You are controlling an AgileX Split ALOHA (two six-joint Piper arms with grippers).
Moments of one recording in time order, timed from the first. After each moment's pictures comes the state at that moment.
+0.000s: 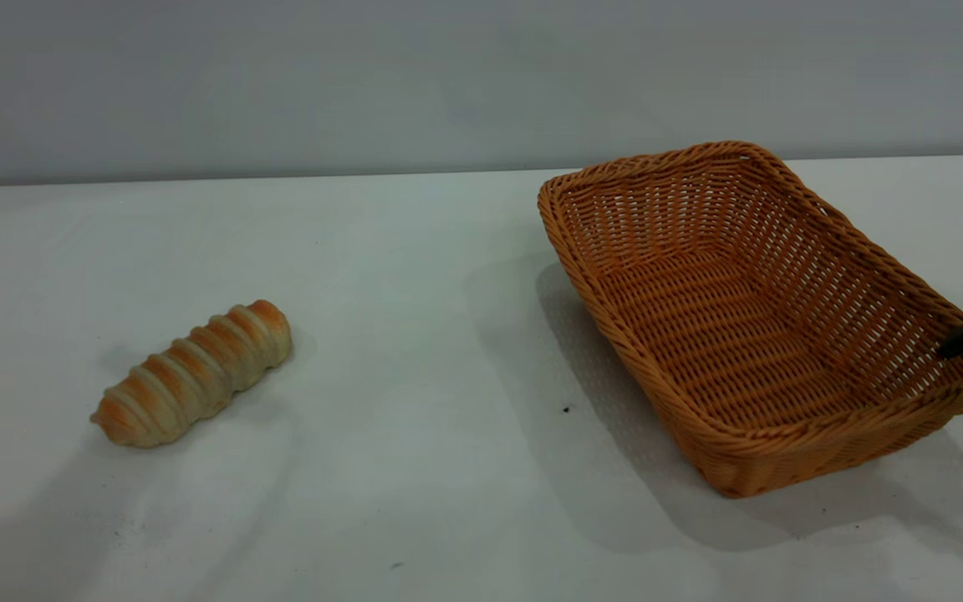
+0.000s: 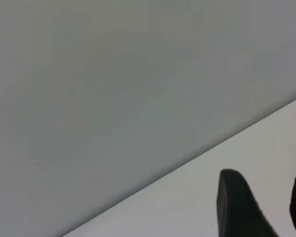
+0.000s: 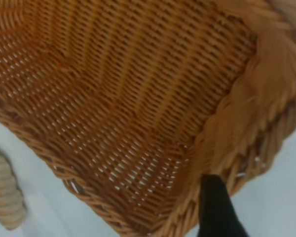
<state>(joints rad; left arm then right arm) -0.25 1.49 -1.02 -0.46 -0.10 0.77 -0.17 1.71 -0.53 1.37 0.49 -0.62</state>
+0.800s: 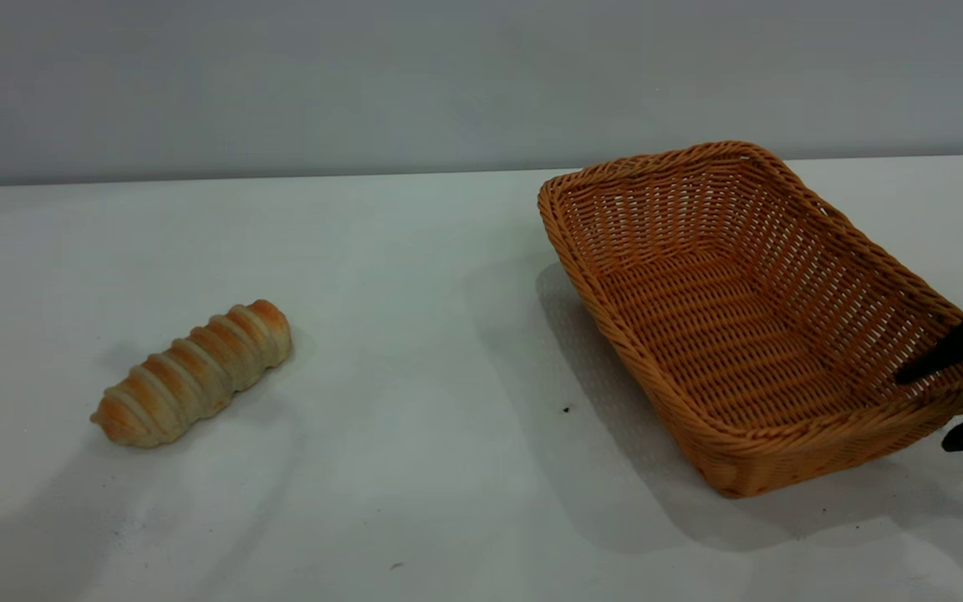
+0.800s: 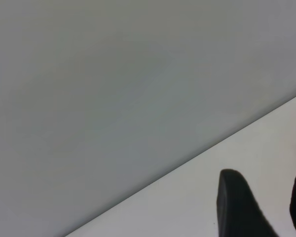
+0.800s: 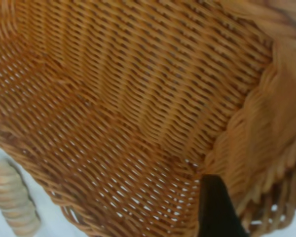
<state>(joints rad) -0.25 1.49 -1.02 -0.45 -0.10 0.77 -0.17 1.87 -0.53 1.66 0.52 -0.89</state>
